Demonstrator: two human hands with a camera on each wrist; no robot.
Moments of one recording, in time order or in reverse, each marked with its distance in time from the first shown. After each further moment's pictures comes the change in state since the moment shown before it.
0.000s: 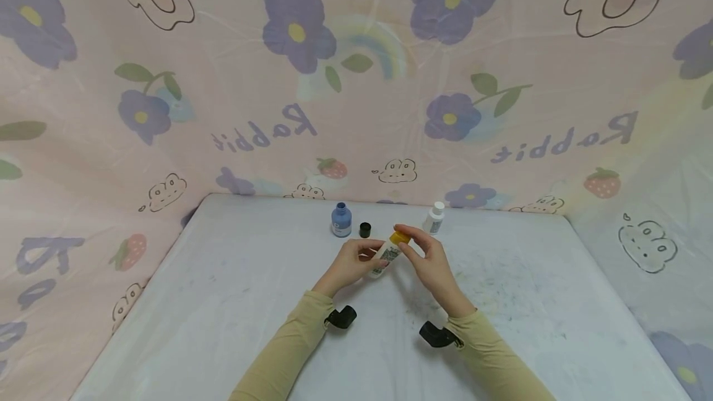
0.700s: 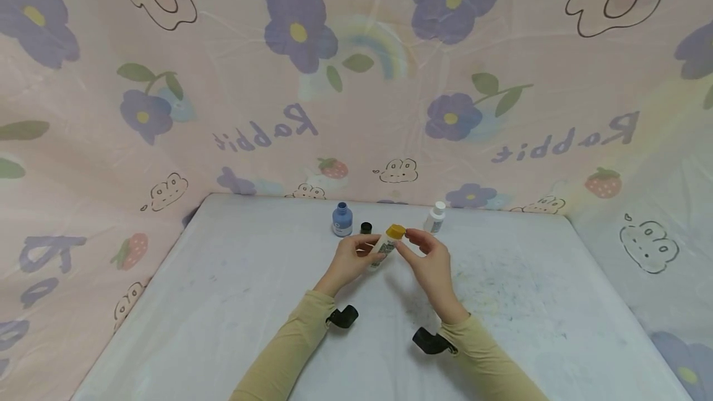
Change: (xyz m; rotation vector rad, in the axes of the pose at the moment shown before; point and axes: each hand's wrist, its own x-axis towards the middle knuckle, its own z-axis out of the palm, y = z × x) left_hand 0.013 -0.039 0.005 0.060 0.151 -0.022; right_hand -0.002 0.019 0.014 -0.140 0.295 0.133
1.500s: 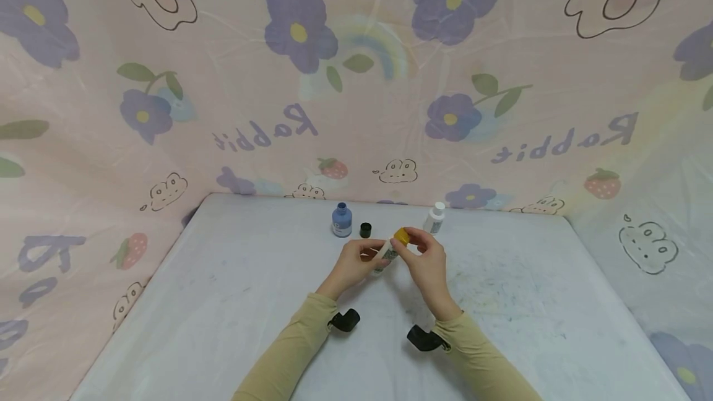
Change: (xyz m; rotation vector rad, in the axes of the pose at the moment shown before) left_hand -0.003 0.002 0.006 -0.008 -0.068 0.027; right_hand 0.003 0.004 0.009 0.031 0.048 -0.015
